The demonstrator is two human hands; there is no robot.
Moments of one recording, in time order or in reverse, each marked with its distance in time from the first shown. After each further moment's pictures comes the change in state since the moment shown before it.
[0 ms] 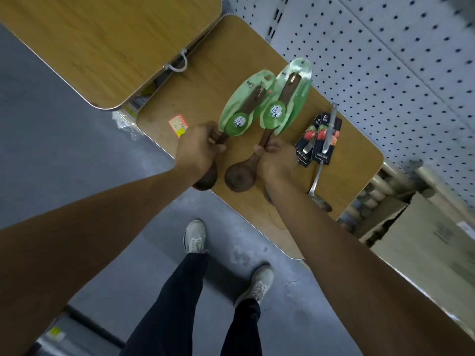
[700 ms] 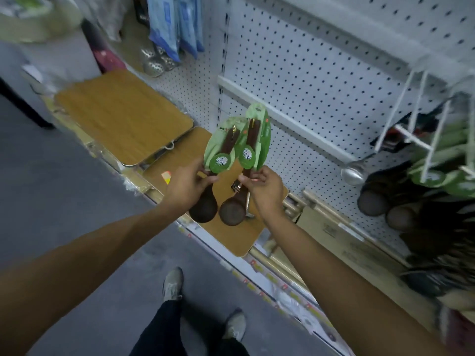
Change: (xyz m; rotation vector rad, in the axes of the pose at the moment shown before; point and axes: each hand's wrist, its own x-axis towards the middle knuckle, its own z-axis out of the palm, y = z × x) left_hand -0.285 0.182 -0.086 -0.150 0.151 0.459; right_hand -0.218 -0.038 -0.280 0.314 -0.067 -0.475
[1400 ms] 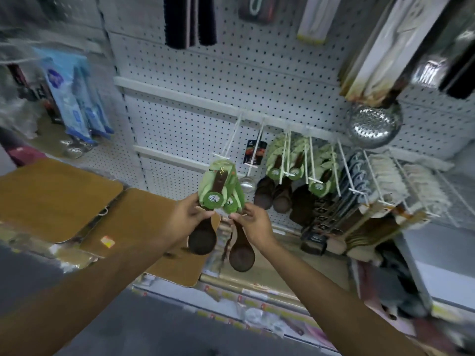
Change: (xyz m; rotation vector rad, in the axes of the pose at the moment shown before) left_hand -0.086 0.217 0.053 -0.320 -0.342 0.200; right_hand -0.144 -0.060 -0.213 0.029 0.084 -0.097
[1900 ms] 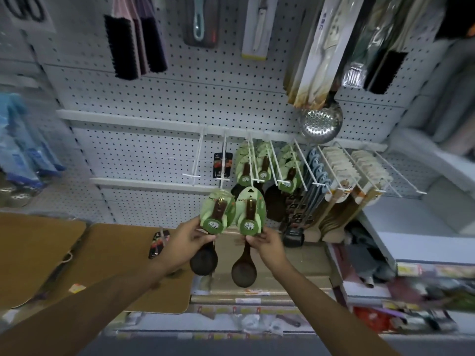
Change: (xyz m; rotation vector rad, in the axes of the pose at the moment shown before) left_hand 0.013 0.011 0.022 0.045 -0.274 0.090; right_hand -0.046 0.026 -0.047 0.206 0.276 0.177
